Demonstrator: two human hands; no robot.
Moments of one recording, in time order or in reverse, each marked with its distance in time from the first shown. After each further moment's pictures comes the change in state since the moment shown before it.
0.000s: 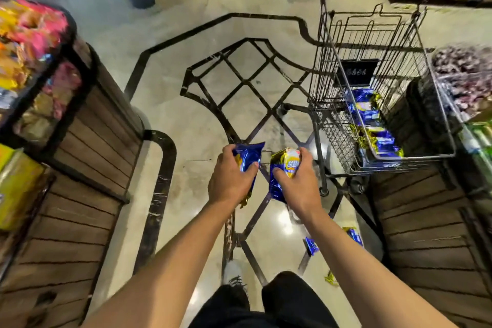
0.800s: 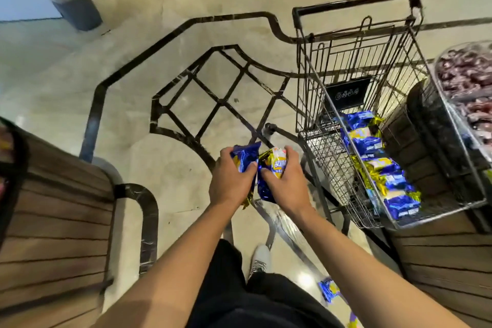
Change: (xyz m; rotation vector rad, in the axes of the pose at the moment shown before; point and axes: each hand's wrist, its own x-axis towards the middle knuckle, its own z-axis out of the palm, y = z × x) left_hand 0.325 0.124 0.092 0.031 -0.159 0.003; right_hand 0.333 -0.055 0.033 0.061 0.055 0.116
